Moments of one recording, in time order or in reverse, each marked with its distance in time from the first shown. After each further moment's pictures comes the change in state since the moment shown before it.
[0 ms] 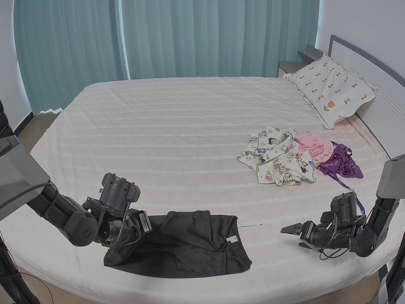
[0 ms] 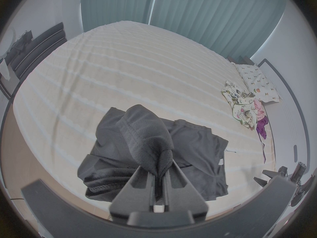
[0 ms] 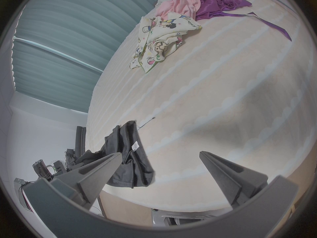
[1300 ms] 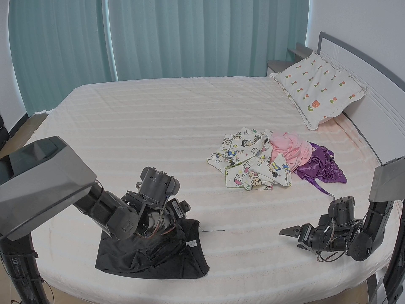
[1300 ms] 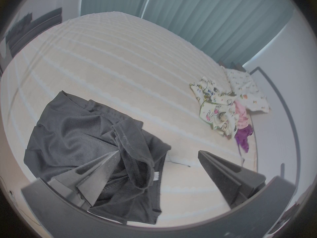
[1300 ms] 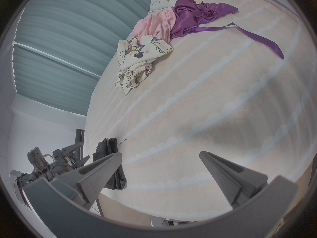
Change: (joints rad) left arm -0.107 0.201 -0.264 -0.010 0.000 -0.201; right arm 0.001 0.077 0.029 -0.123 -0.007 0.000
